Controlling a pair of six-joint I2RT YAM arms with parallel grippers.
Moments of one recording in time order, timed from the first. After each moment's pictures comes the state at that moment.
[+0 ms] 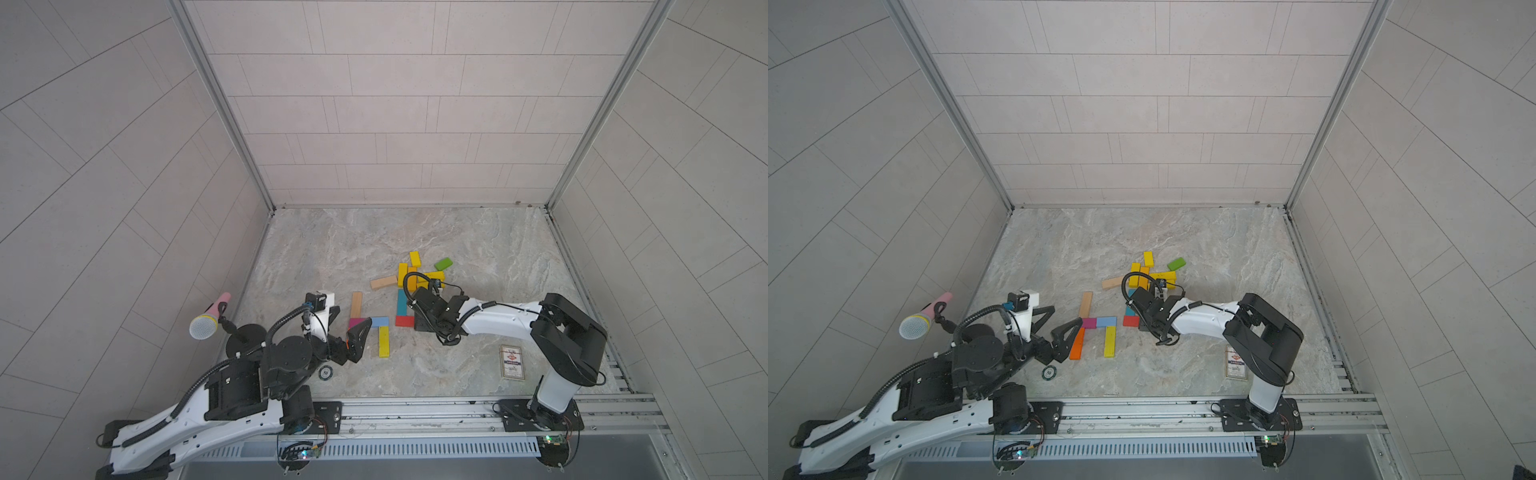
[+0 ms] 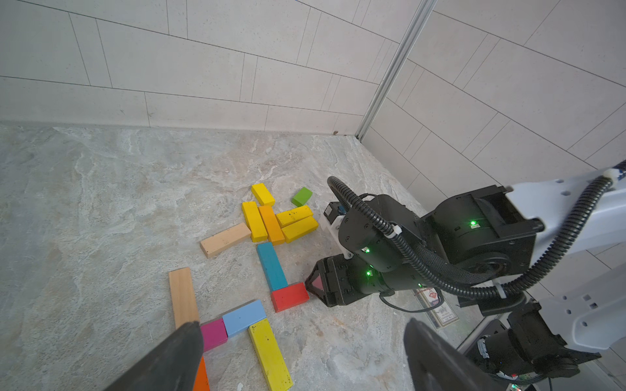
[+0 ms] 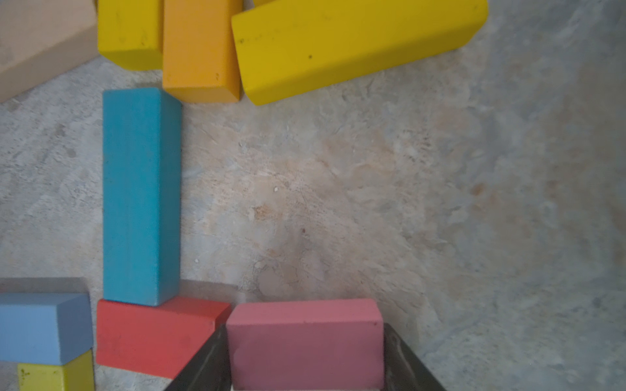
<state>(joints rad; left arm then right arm) -1.20 0.36 0.69 -0.68 -0.56 -0.53 0.89 1.73 0.97 -0.41 0.26 0.96</state>
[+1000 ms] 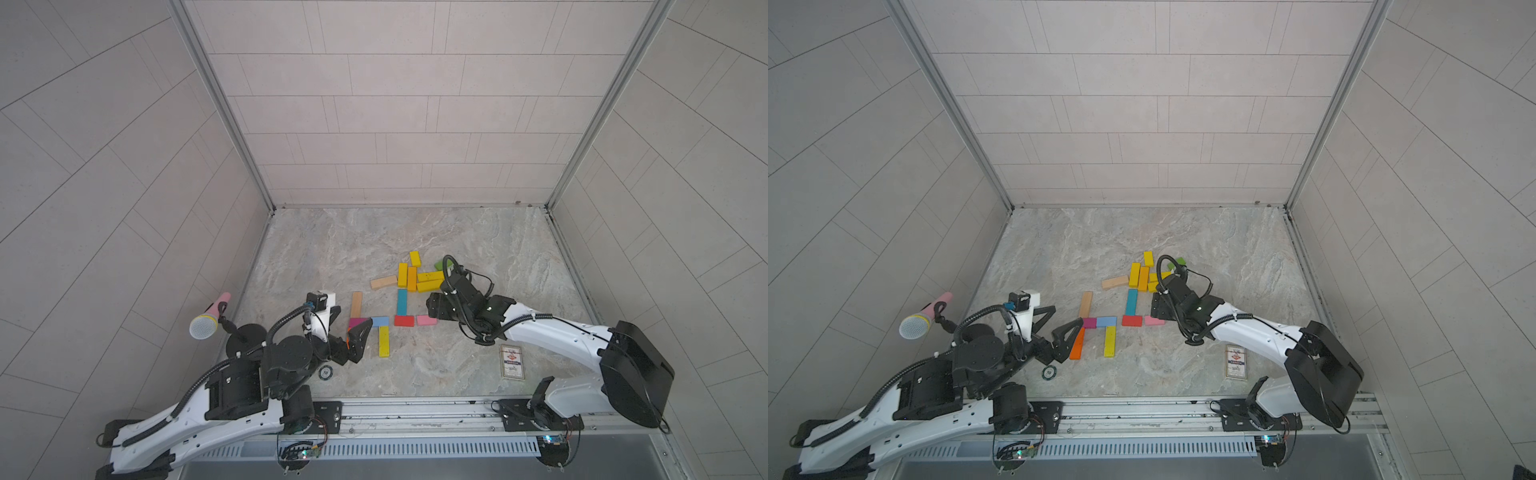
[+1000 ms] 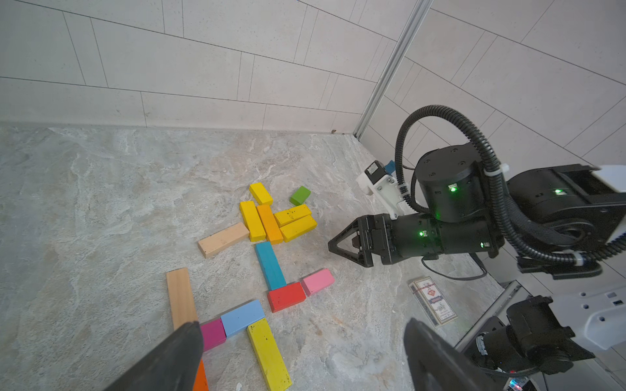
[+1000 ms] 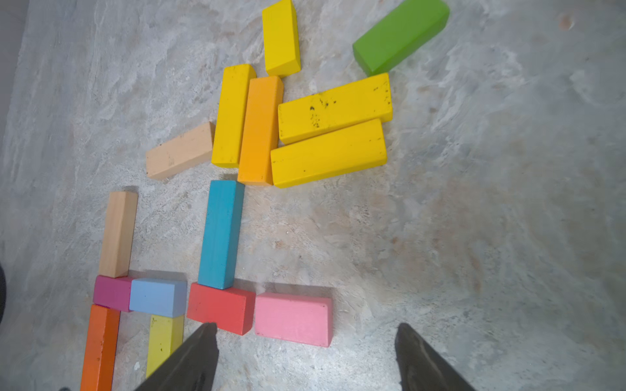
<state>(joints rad) -1.20 0.36 0.69 -0.68 -0.55 -0.53 0.72 1.38 0.77 -0.27 0.11 0.79</state>
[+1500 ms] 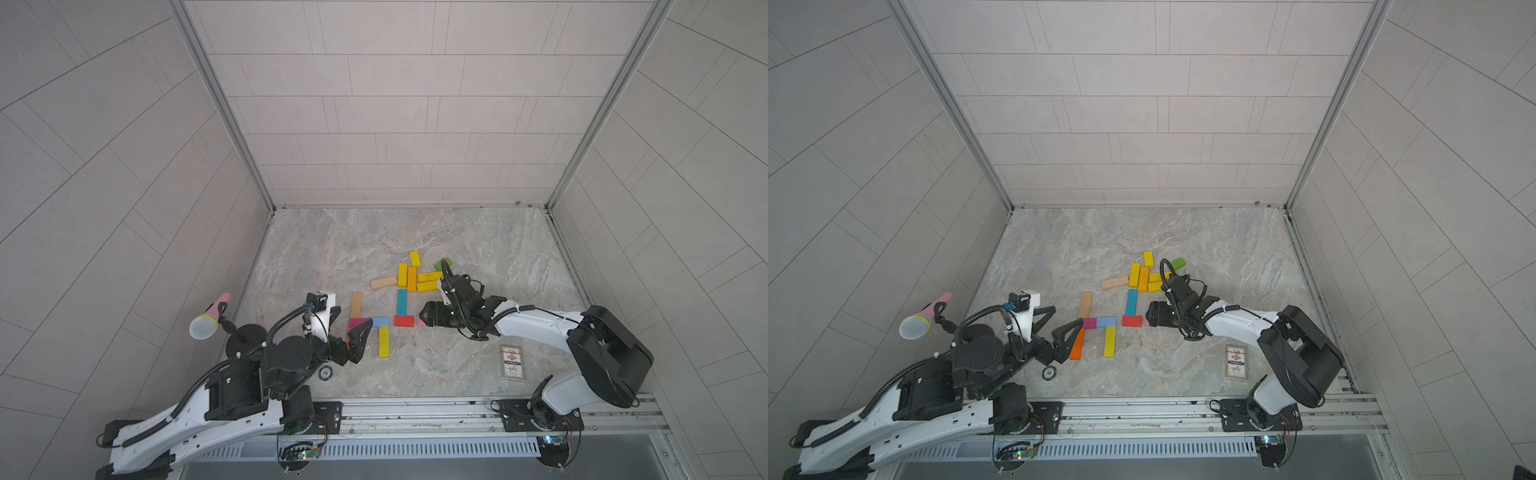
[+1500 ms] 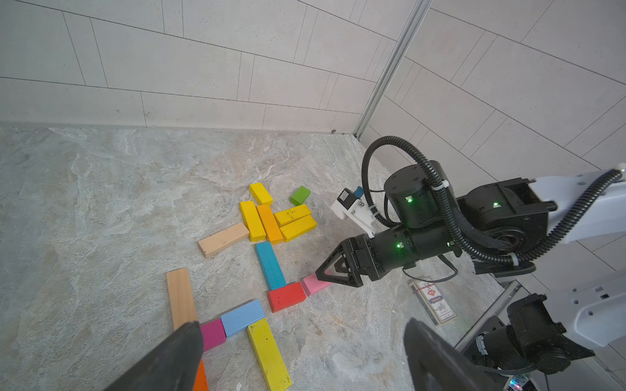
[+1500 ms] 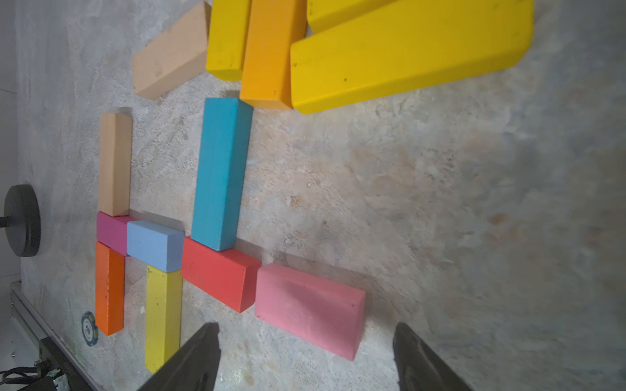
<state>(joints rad) -1.20 0.36 0.69 -0.68 -0.55 -0.53 0.68 1.53 0.73 -0.14 -0.15 0.73</state>
